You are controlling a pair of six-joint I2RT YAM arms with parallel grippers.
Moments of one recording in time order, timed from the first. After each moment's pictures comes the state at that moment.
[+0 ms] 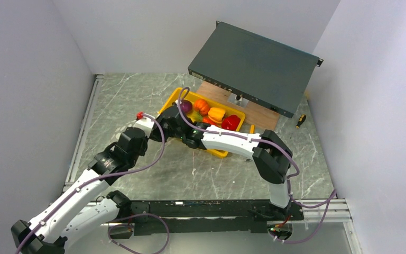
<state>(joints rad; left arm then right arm) -0.62 0.76 0.73 -0.58 -0.51 0.03 1.04 1.92 1.48 0.03 -0.03 1.51</state>
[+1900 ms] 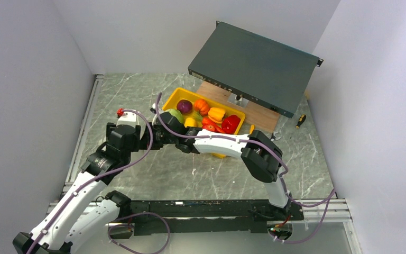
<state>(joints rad) -0.49 0.72 0.75 -0.63 -0.63 -0.09 1.08 2.02 1.51 0.11 -0.23 0.95</state>
